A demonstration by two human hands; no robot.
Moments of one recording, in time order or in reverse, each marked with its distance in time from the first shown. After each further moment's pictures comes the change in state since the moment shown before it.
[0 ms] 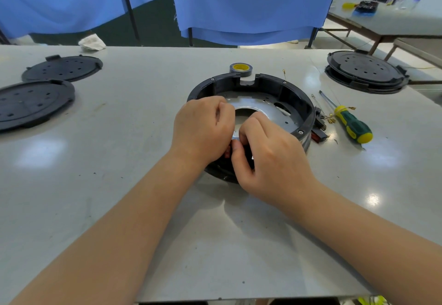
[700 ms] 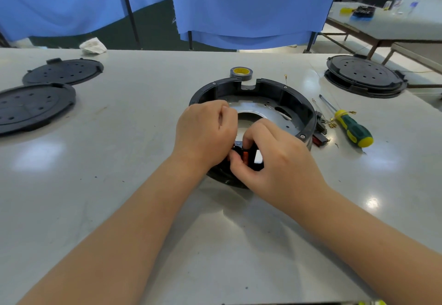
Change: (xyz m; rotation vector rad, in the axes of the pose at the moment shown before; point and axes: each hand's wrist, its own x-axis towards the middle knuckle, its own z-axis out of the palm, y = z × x) left_hand 0.000 0.002 -0.002 -0.008 -0.020 -0.005; right_hand -0.002 0.002 -0.010 0.074 -0.073 0.060
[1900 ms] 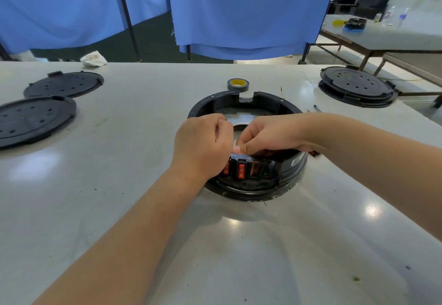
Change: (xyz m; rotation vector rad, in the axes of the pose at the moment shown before) left_hand -0.002 -0.003 -0.001 0.005 -0.012 0.007; right_hand 0.084 0.049 -0.011 0.500 -1.168 0.555
